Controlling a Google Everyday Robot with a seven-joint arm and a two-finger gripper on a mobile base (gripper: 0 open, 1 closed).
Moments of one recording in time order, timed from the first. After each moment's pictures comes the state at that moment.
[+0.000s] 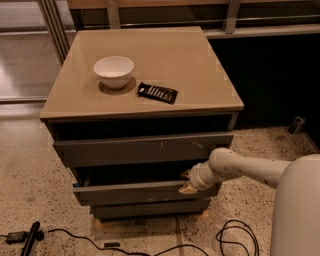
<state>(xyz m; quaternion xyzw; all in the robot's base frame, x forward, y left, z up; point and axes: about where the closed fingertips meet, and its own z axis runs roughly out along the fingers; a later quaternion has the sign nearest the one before) 0.589 -0.100 0.412 -0.64 0.71 0.15 0.25</state>
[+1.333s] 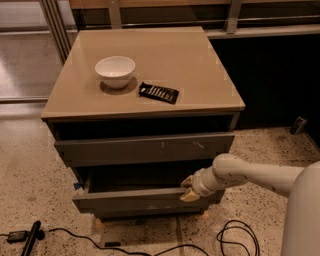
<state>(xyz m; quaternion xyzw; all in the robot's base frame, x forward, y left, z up) 0.562 -0.107 0.414 -0.63 0.72 0.16 0.24</state>
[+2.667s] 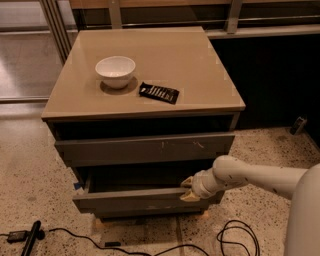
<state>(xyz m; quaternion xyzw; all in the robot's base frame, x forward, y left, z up) 0.553 -0.107 0.415 -0.63 0.72 0.16 0.24</state>
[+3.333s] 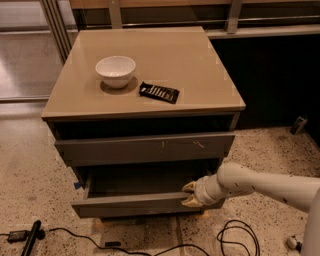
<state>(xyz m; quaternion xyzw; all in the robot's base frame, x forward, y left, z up) 0.532 -0.112 0.417 -0.63 0.72 0.15 0.25</state>
